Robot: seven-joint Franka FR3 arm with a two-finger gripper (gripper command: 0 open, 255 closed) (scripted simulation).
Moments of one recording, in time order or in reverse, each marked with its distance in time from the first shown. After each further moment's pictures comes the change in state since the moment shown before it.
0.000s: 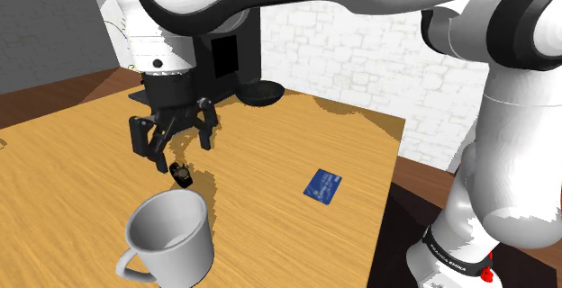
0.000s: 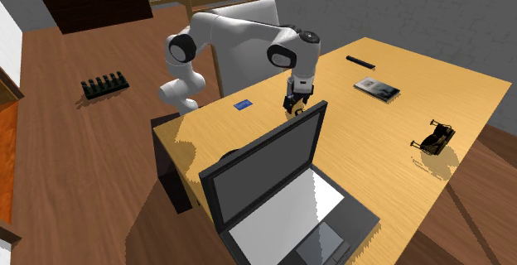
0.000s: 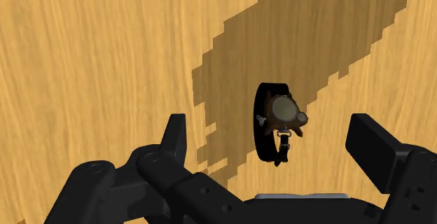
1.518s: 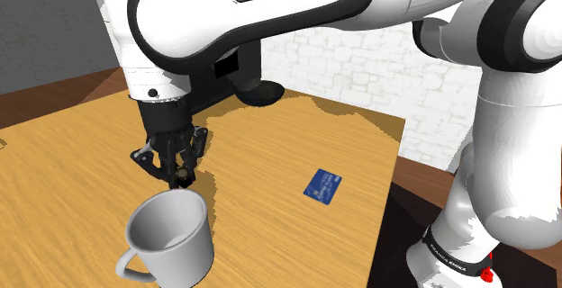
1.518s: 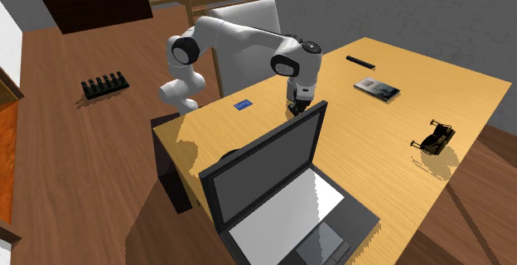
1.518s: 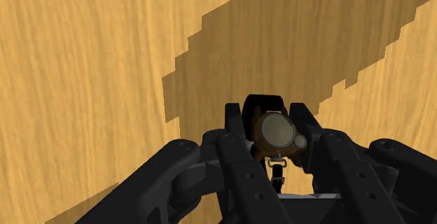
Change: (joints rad) arm 0.020 0.037 0.005 -0.051 -0.015 0.090 0.015
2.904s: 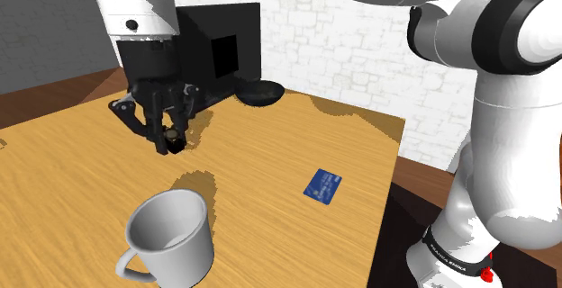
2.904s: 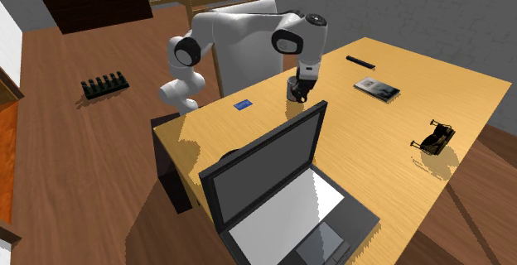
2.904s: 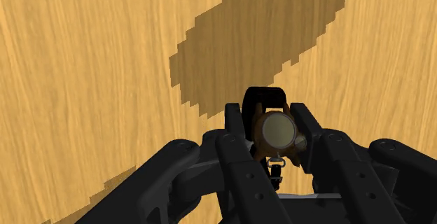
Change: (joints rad) arm 0.023 0.029 0.006 0.265 -0.014 -0.236 0.032
